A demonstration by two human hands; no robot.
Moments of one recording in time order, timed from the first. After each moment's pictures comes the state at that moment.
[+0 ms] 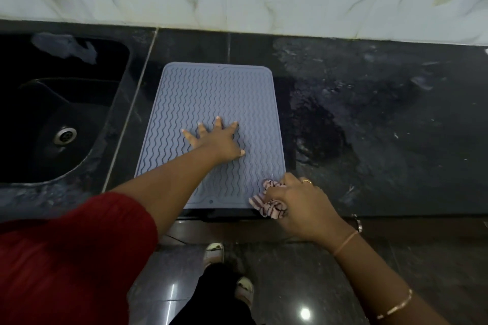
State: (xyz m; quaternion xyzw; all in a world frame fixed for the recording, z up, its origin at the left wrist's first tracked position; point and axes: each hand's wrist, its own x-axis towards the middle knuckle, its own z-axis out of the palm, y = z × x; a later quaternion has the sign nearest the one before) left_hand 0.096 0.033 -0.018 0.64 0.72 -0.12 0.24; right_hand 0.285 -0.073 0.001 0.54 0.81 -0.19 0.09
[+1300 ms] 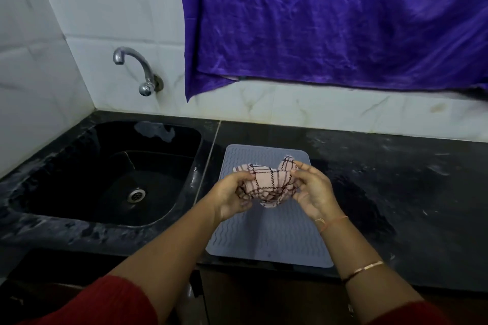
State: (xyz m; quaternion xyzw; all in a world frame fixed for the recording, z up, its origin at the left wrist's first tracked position) left_hand -0.006 -0.040 0.074 0.21 0.52 0.44 0.70; right_hand 0.169 -0.016 0.084 0.46 0.29 -0.65 -0.53
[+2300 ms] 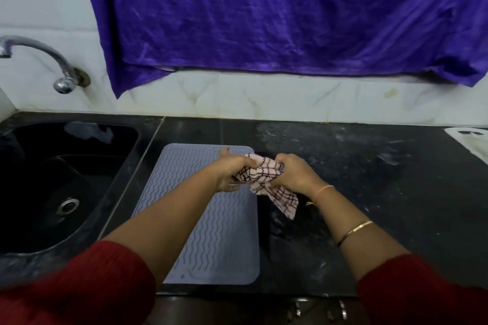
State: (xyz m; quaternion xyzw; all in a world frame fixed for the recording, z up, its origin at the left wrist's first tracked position) left_hand 0.162 0.070 0.095 0.35 0.64 0.32 0.61; right_hand 0.330 0.089 0.076 0.58 0.76 -0.25 -0.15
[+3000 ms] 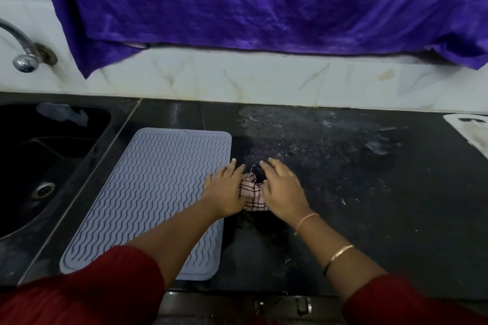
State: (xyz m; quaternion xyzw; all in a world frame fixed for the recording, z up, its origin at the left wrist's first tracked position) left_hand 0.226 0.069 -0.004 0.74 0.66 0.00 0.14; right_hand 0.390 0.080 -0.003 0.55 0.81 -0.09 -0.17
